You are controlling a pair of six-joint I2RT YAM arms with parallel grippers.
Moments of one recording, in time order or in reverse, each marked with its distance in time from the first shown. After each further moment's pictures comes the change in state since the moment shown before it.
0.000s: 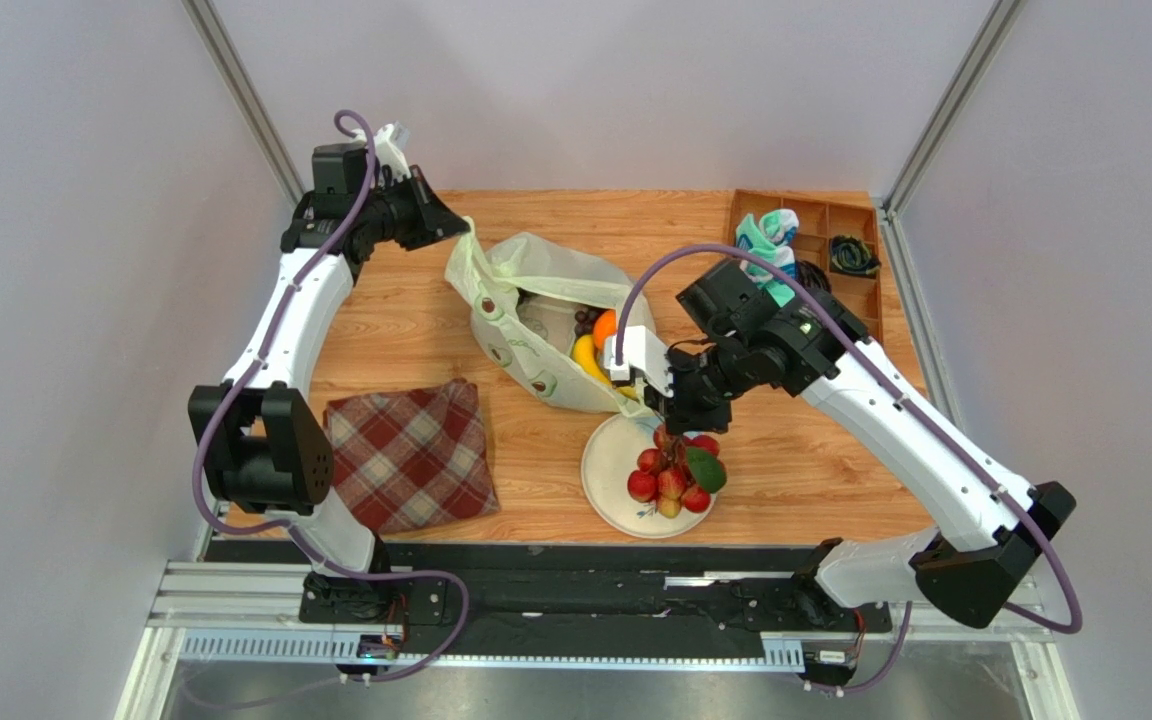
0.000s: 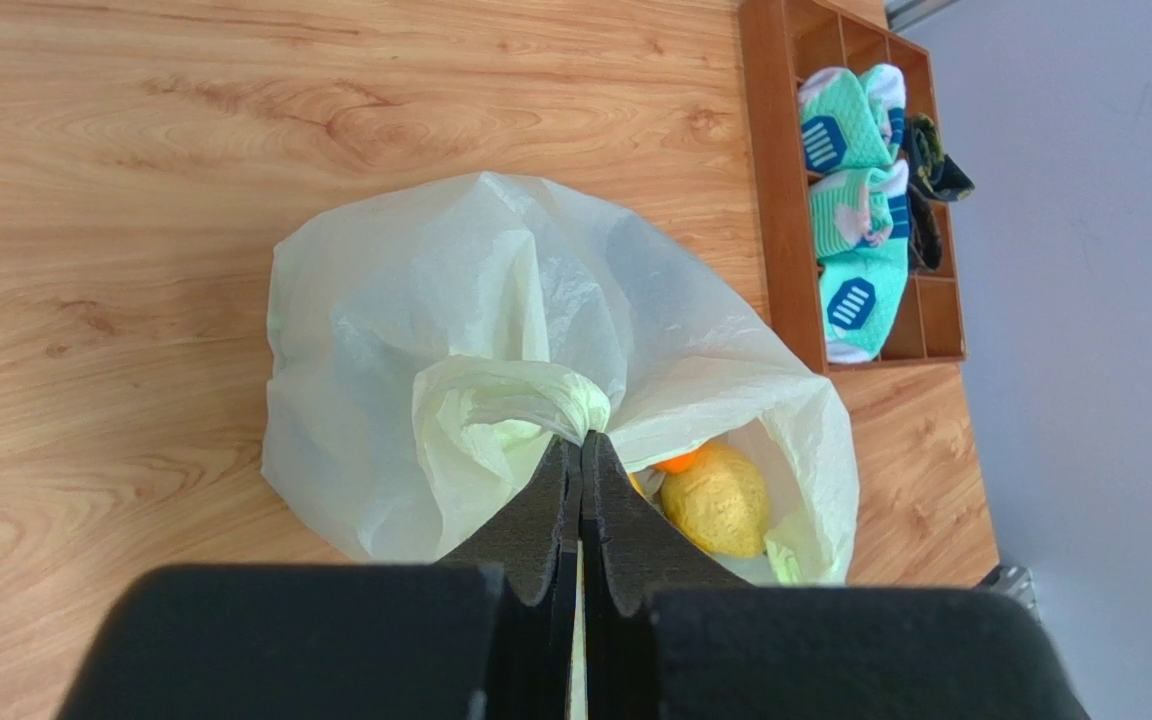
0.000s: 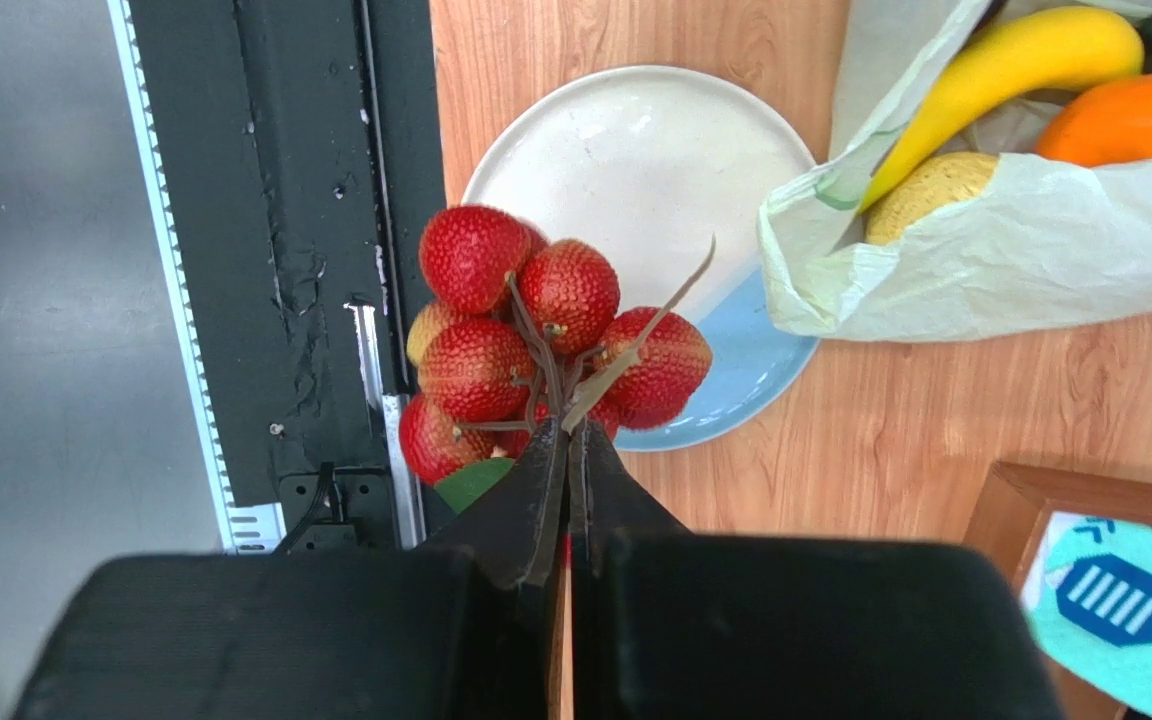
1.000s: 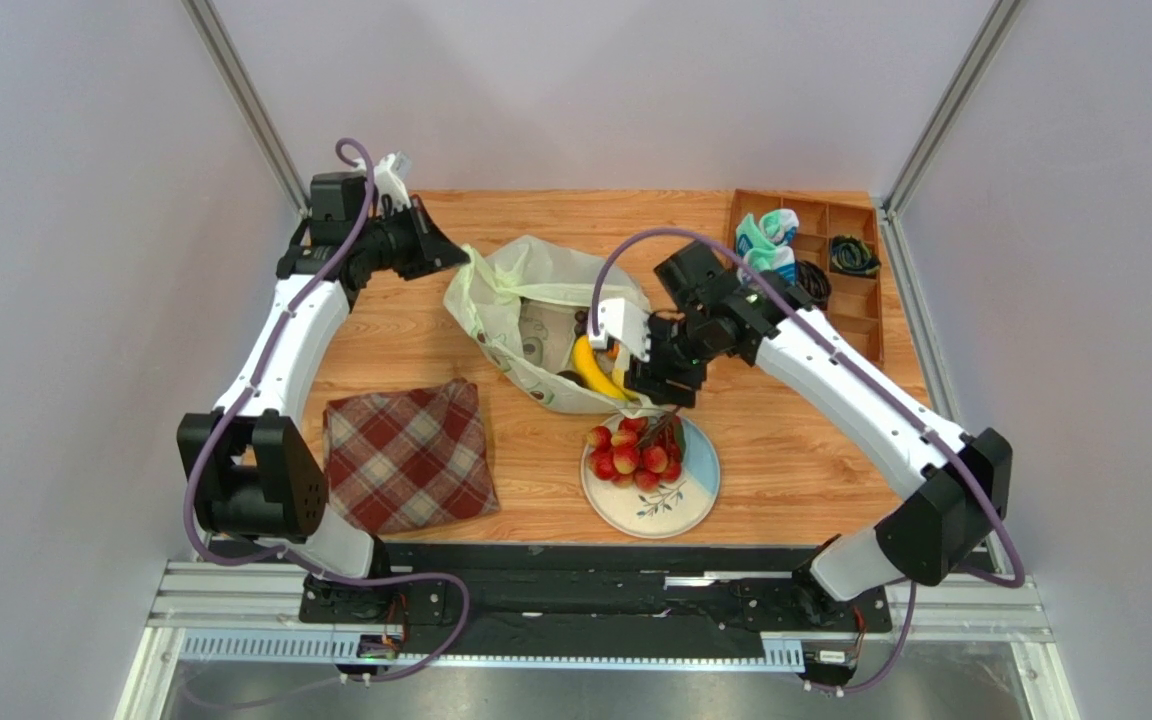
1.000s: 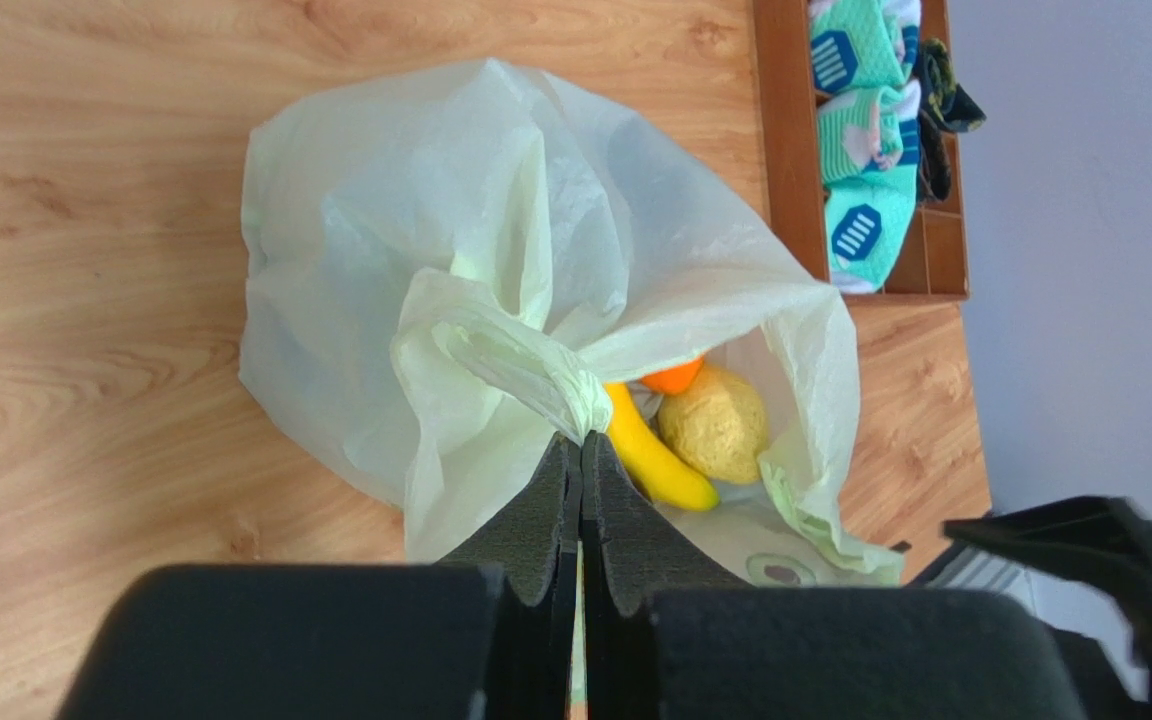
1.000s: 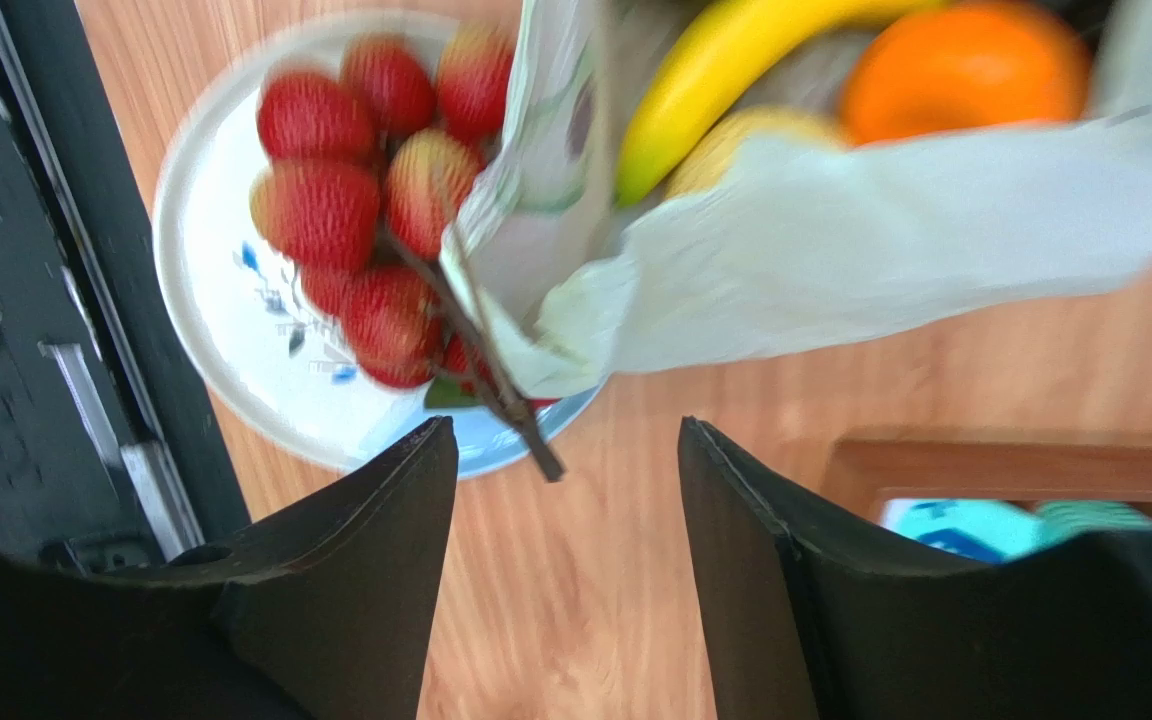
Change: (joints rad) left arm 0.000 -0.100 -0.135 -0.021 0.018 0.018; right arm -0.101 0.167 -0.122 0.257 0.147 -0.112
